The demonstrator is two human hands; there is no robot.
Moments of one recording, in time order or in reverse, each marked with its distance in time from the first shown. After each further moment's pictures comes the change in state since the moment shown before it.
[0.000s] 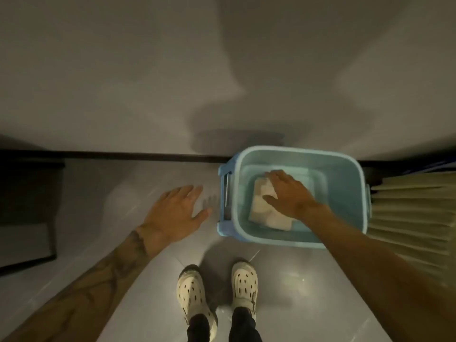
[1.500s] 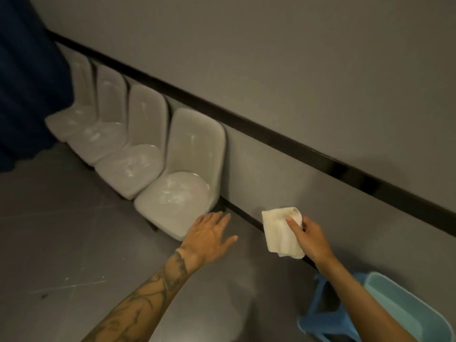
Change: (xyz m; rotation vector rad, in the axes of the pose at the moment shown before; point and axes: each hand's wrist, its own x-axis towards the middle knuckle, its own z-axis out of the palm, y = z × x) left_hand -0.578 -0.235 -0.163 -0.119 0.538 -0.361; right_hand -0.328 -0.540 -0.118 0.654 0.214 -0.334
